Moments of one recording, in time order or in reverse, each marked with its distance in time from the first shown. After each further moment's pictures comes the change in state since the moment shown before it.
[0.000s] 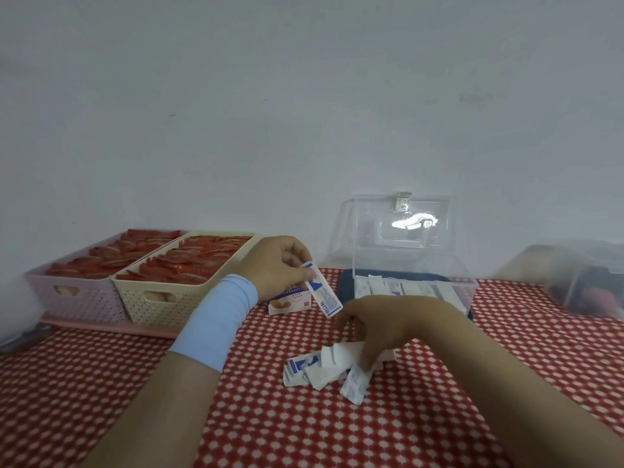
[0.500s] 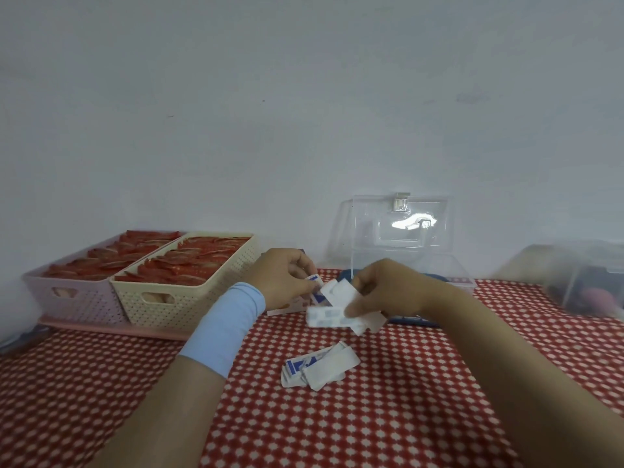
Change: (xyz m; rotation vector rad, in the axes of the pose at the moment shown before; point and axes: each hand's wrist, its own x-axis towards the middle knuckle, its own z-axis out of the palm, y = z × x) left_hand 0.001 -0.006 0.014 0.048 -0.047 -0.034; right_hand -0.013 0.014 -0.020 0.478 0.360 -0.064
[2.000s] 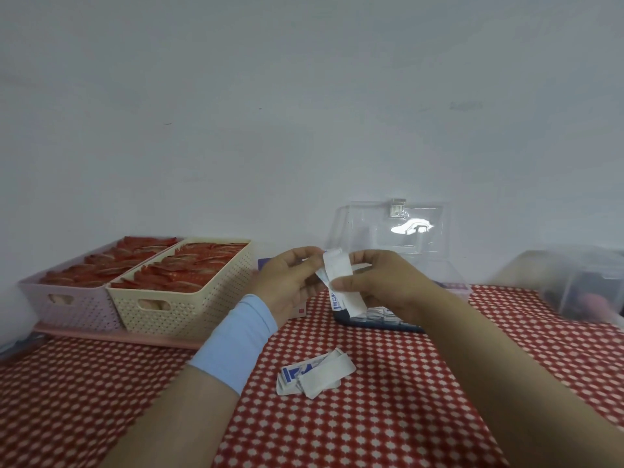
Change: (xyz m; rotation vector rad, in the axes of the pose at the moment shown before) left_hand 0.000 0.018 0.027 -1.046 0.004 -0.112; right_hand 0.004 -0.010 0.003 0.630 0.182 0.085
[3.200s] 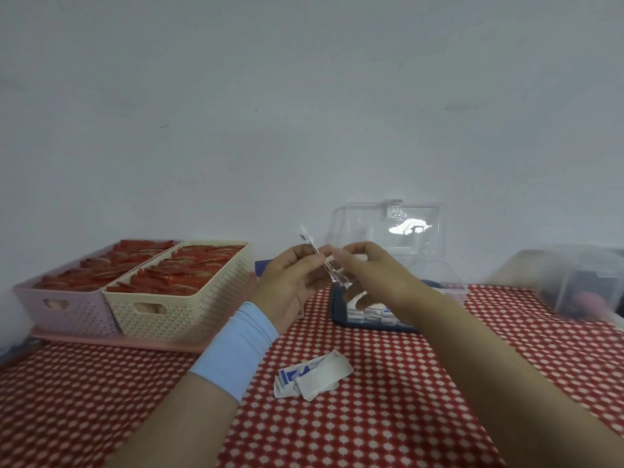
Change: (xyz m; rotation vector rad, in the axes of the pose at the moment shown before) left_hand -0.003 -0.005 0.005 -0.147 -0.125 0.113; right_hand -0.009 -0.010 0.009 -0.109 0.063 -0.046
